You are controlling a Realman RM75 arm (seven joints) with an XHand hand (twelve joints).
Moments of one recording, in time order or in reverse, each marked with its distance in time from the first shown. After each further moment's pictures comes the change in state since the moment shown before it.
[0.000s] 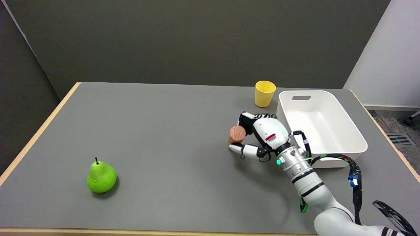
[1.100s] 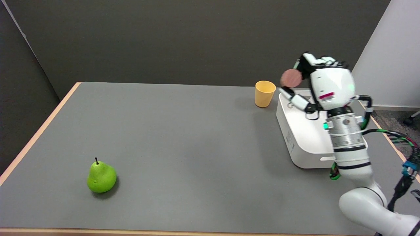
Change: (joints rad) arm -0.124 0.040 0.359 0.168 -0.107 0.216 -0.219
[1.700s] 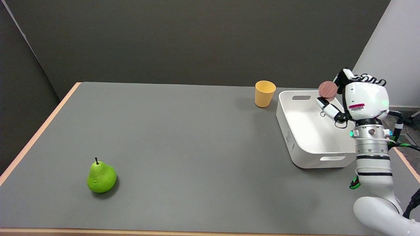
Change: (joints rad) arm -0.084 0.015 0.074 -0.123 0.199 0.120 -0.098
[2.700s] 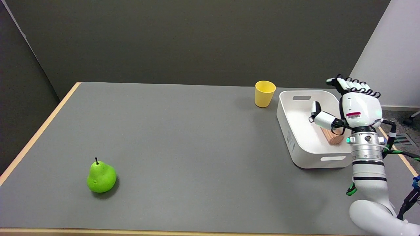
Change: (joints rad) arm 0.035 0.010 -0.088 -0.089 0.083 0.038 0.076
